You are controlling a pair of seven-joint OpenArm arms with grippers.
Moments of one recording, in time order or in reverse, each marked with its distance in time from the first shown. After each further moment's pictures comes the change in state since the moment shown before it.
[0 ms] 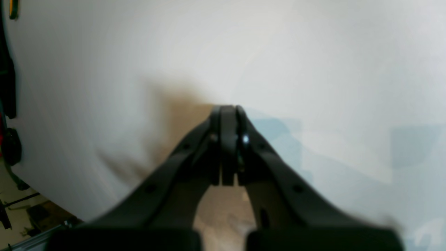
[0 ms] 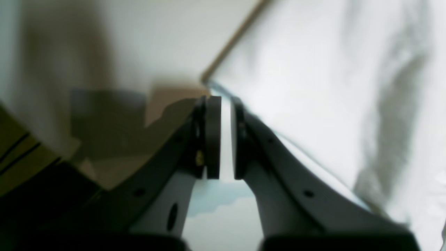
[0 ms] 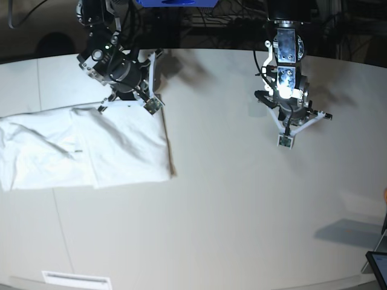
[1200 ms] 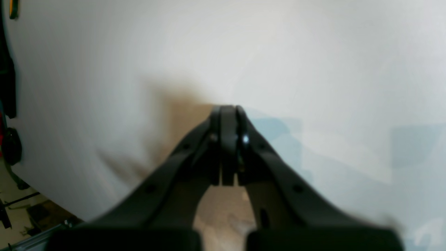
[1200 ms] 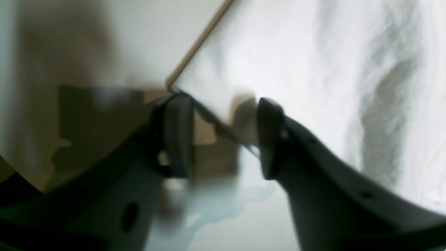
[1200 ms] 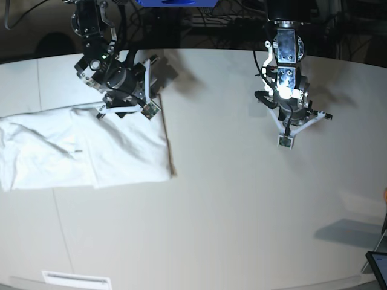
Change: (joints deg) left arm -0.1 0.0 0.0 0.0 0.0 0.0 0.2; right arm 3.2 3.2 -0.1 -5.4 0.2 0.3 4.1
